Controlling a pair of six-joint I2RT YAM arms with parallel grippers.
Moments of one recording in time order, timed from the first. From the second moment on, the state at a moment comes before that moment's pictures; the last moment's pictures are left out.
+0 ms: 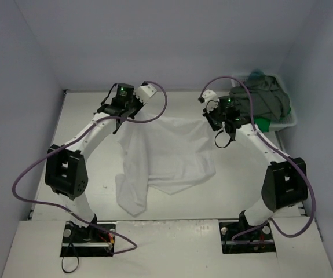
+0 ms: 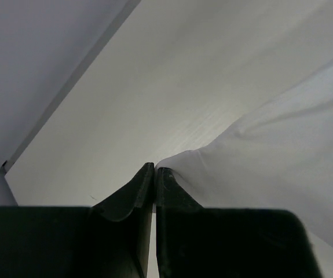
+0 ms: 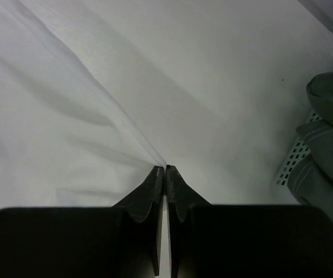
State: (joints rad) left arm -0.39 1.69 1.47 -0.36 0.01 0.51; right arm 0.27 1.50 1.15 -0.34 -0.10 -0.38
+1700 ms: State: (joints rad) left arm -0.18 2.22 1.90 -0.55 0.05 0.33; right arm 0.30 1.47 1.05 -0.32 0.07 -0.37
